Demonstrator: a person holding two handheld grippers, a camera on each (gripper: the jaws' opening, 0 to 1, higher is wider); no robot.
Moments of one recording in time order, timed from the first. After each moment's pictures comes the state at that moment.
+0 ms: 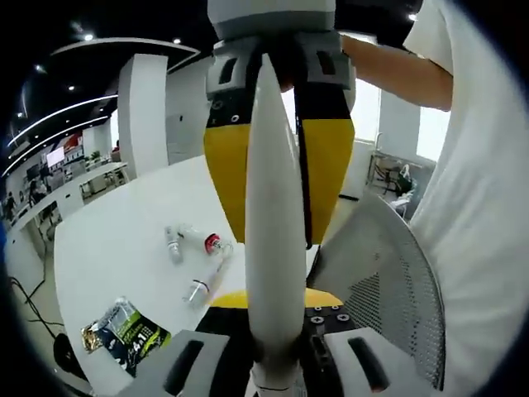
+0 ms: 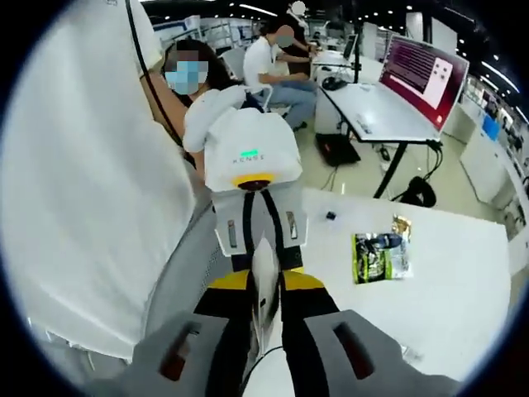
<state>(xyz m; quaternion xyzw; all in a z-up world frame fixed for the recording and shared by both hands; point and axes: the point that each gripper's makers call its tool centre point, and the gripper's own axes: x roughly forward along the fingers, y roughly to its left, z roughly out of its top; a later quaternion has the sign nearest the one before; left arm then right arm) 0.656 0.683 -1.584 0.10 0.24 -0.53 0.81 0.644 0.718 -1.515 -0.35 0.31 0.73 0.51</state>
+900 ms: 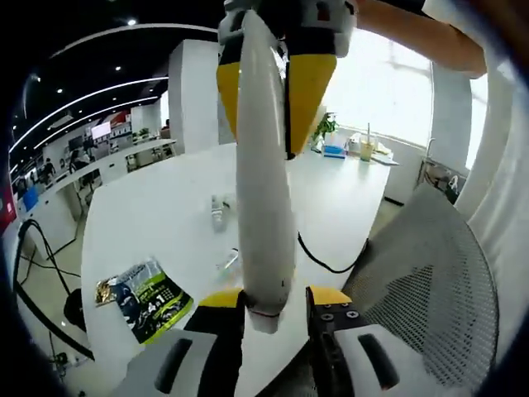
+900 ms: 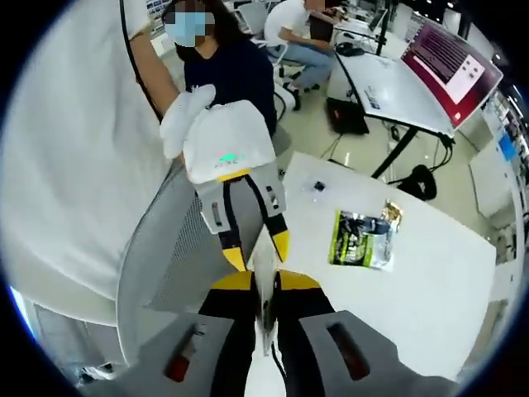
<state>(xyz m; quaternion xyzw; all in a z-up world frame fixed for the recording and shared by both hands) 0.692 0.710 -1.624 0.09 0.27 -0.38 0.88 0.707 0.713 -1.524 -0.44 0.33 0.70 0.46</state>
